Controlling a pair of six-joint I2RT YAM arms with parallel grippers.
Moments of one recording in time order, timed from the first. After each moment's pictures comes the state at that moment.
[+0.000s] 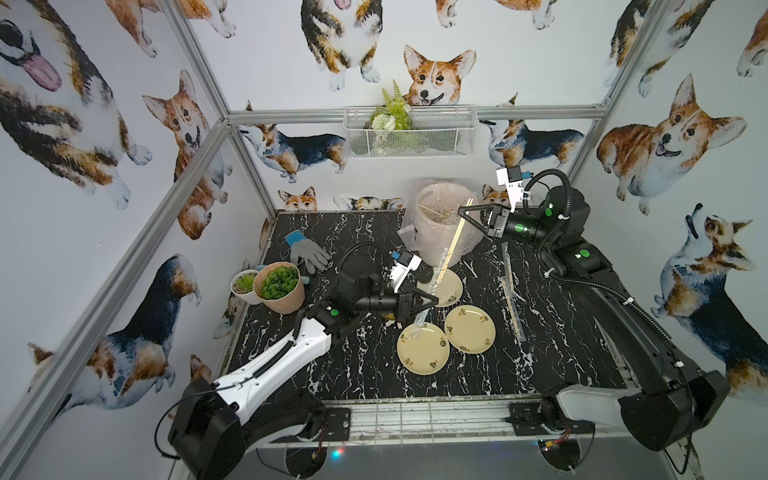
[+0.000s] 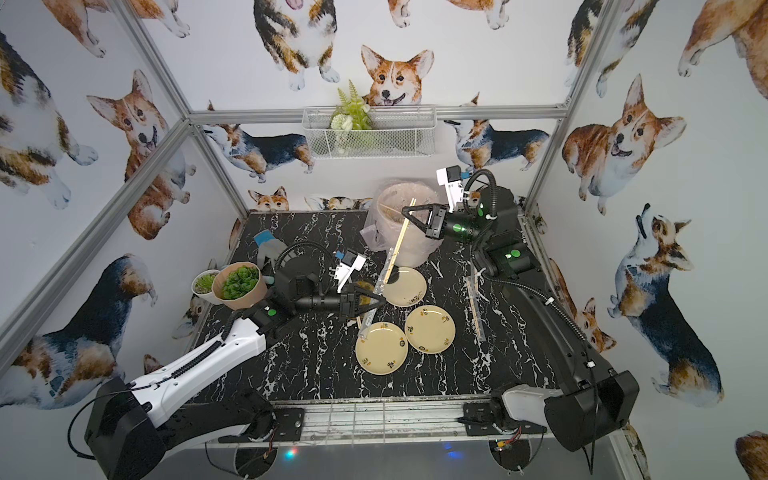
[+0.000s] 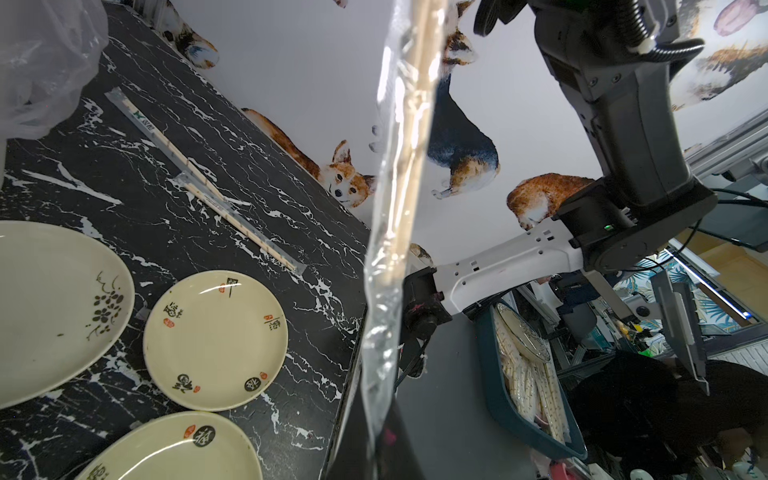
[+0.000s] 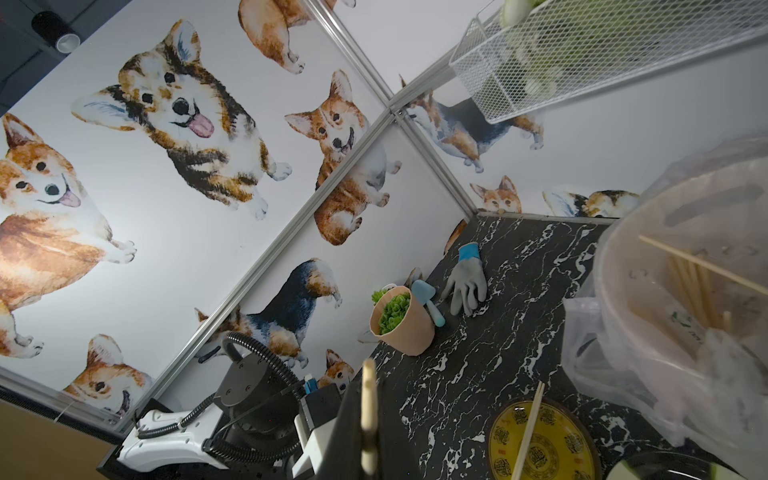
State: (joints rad) left arm -0.68 1.13 0.80 0.06 0.84 -0.52; right arm 0.36 1.25 1.34 -0.10 -0.76 0.73
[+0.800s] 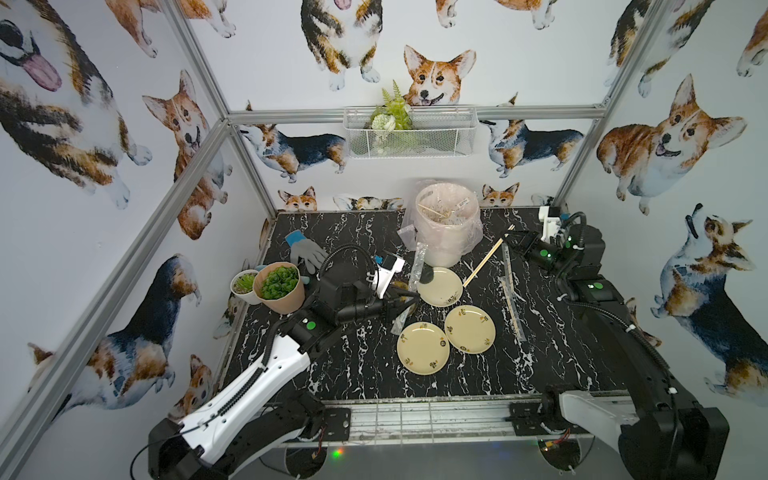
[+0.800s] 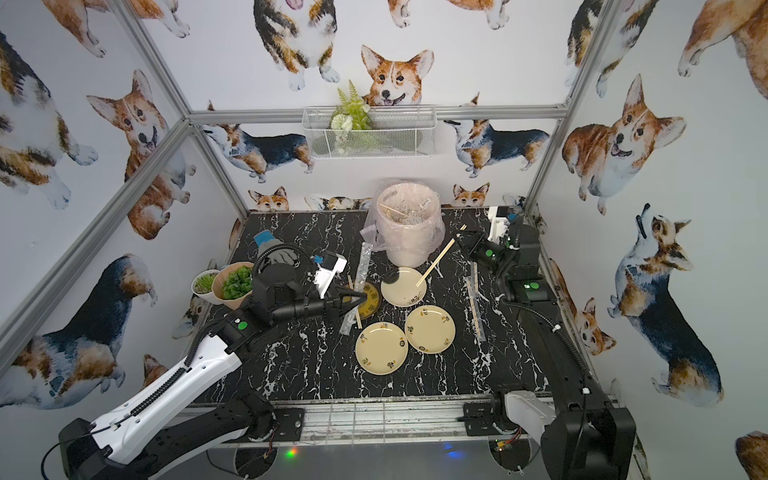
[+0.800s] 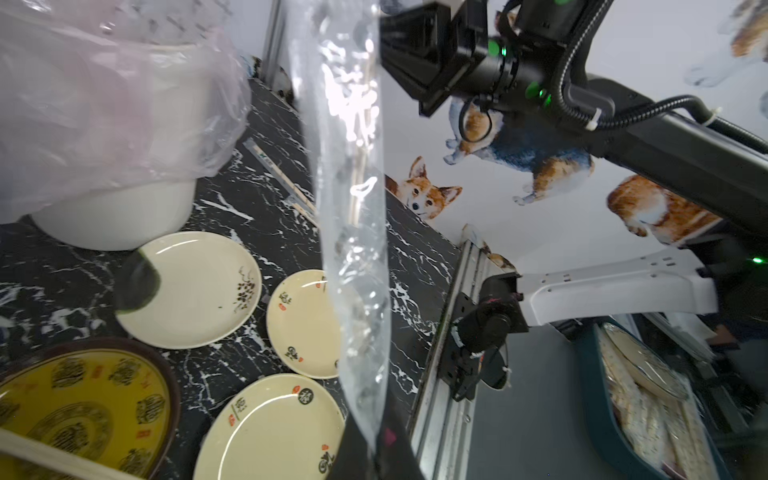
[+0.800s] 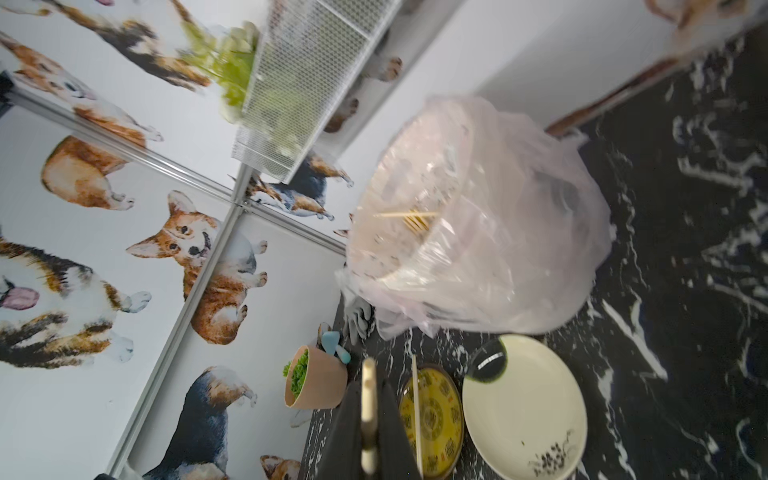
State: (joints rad) left arm -0.67 0.94 0.83 -0.23 0.52 -0.31; right arm 0.10 1.09 0.87 -0.06 -0.60 0.89
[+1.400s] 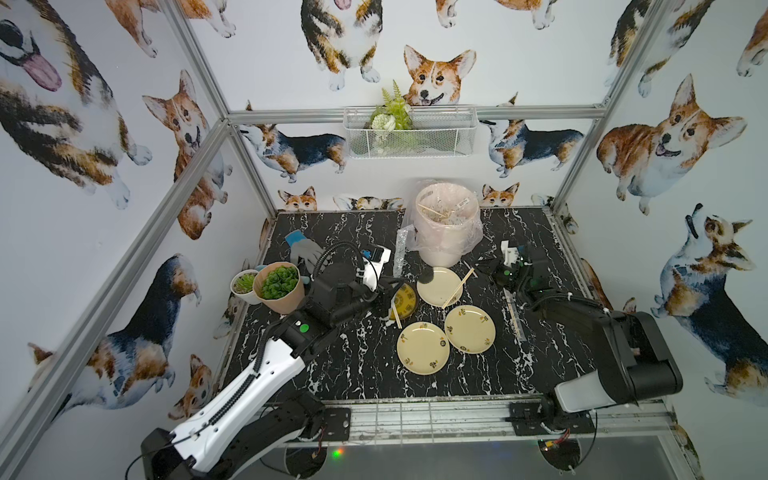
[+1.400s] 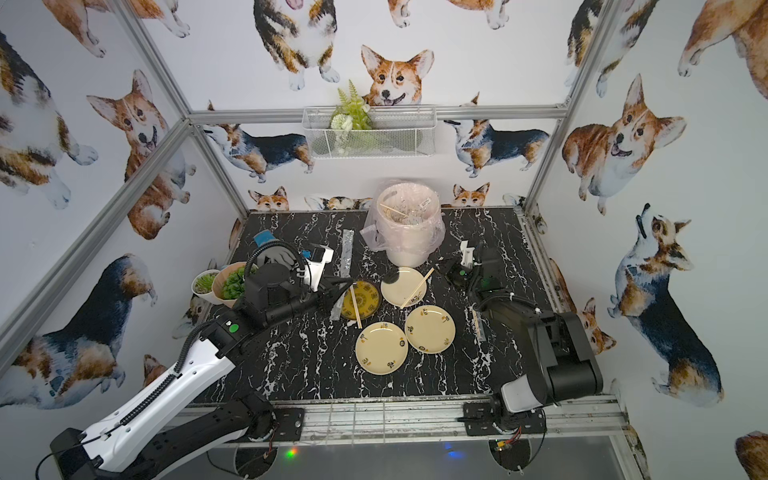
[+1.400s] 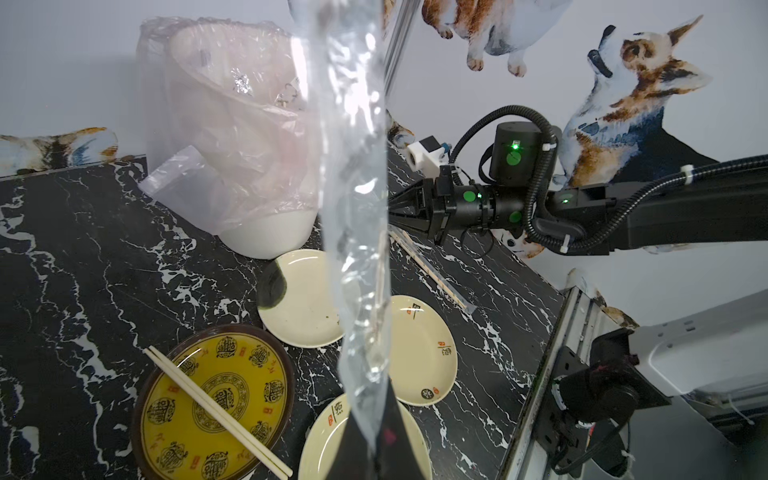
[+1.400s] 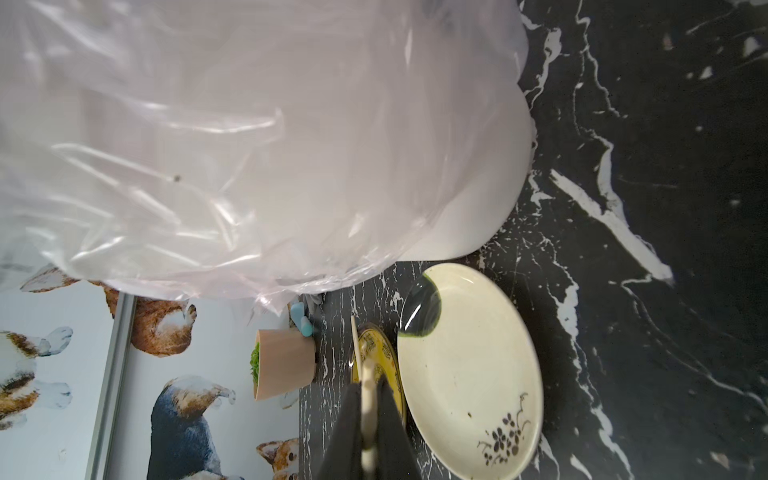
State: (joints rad) left arm -0.67 0.92 0.86 -0.28 0.26 -0.27; right arm 0.20 1.53 0.65 0.46 -0.59 1.05
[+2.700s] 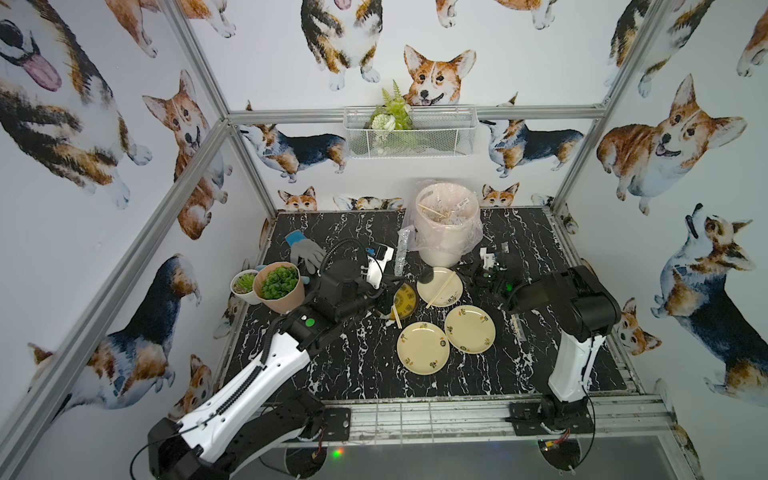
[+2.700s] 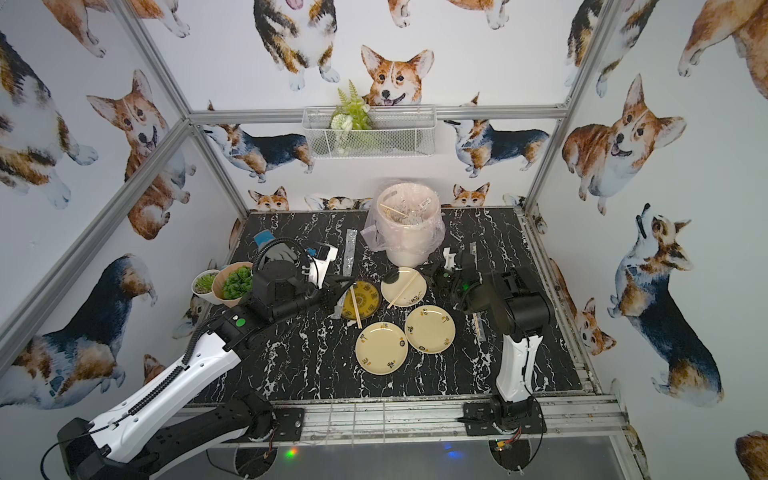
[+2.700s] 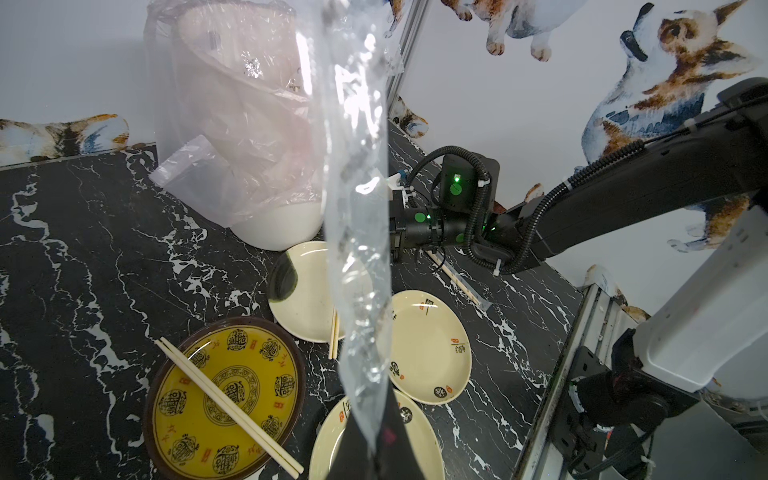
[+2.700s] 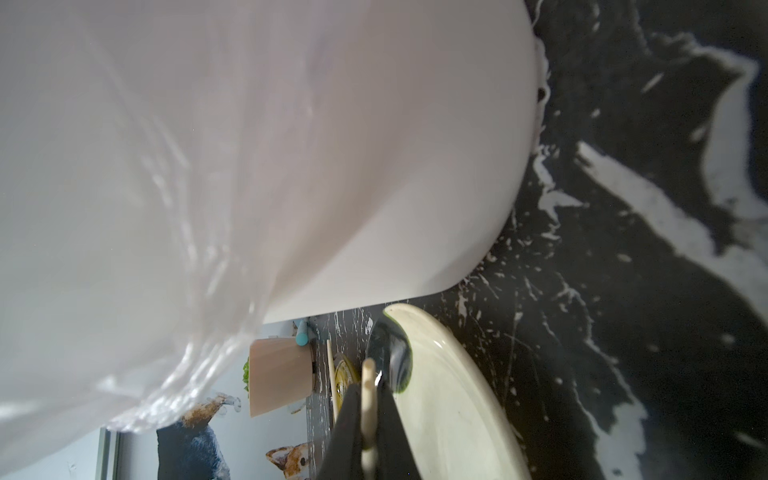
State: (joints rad) left arm -0.67 0.96 0.88 -0.29 0.24 -0.26; right arm 0.27 1.94 0.74 0.81 -0.60 1.15
